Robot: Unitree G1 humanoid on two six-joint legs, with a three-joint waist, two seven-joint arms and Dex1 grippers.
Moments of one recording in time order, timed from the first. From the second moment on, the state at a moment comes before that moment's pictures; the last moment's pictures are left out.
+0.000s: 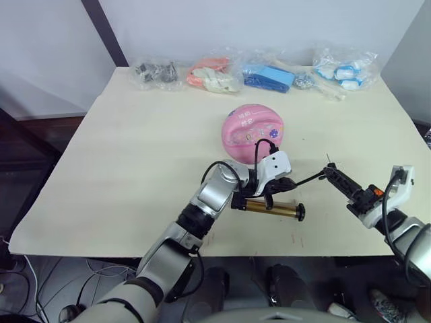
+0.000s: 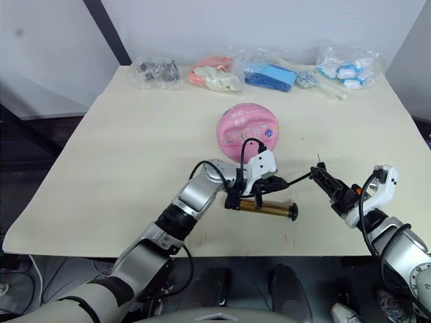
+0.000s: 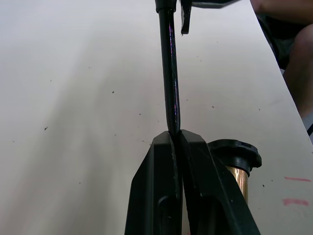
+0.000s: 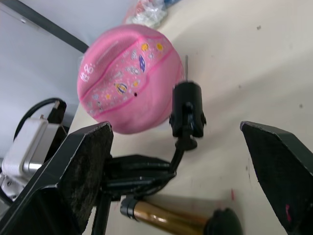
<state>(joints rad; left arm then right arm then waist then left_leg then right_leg) -0.69 0.10 -0.43 0.27 0.03 0.40 -0.99 0.17 -0.58 -0.33 -0.51 1.55 0.66 -0.07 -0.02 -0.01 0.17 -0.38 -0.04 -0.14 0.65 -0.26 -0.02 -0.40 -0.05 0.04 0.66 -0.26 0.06</state>
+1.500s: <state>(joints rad) -0.67 0.13 -0.44 0.21 0.00 0.47 -0.97 0.08 -0.54 -0.33 -0.46 1.46 0.71 -0.05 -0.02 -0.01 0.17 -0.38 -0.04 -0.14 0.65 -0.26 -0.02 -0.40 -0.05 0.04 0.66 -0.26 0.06</state>
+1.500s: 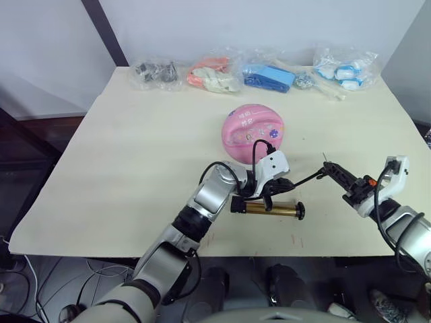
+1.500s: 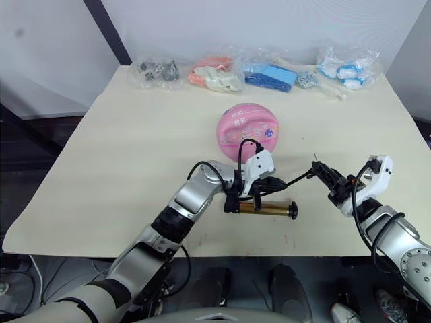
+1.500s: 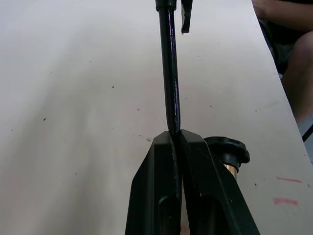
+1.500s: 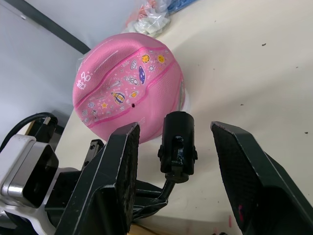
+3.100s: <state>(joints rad) -0.65 0.15 -0.39 0.16 -0.08 0.54 -0.96 0.03 -0.58 -0.33 -0.43 1.45 0.78 -0.01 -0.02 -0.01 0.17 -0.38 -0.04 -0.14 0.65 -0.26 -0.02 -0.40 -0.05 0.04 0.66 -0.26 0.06</state>
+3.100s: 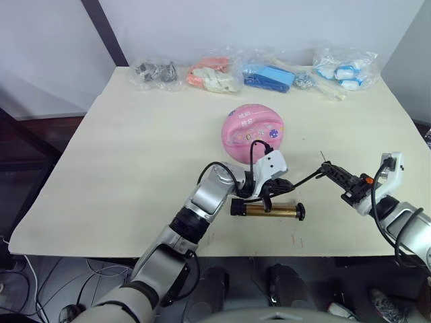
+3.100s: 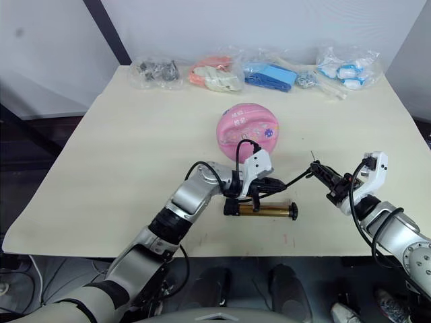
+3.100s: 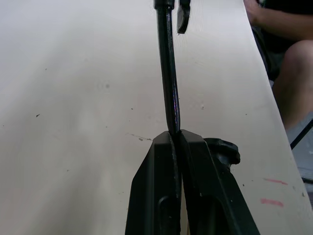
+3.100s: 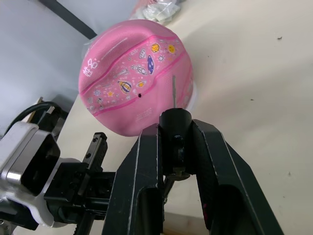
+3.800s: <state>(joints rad) -0.69 0.60 -0.08 0.20 -0.30 0.51 -1.15 -0.50 -0.78 -0.09 -0.20 1.73 1.10 -0.20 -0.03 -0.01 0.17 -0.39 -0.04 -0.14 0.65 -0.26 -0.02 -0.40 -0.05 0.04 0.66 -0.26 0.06</state>
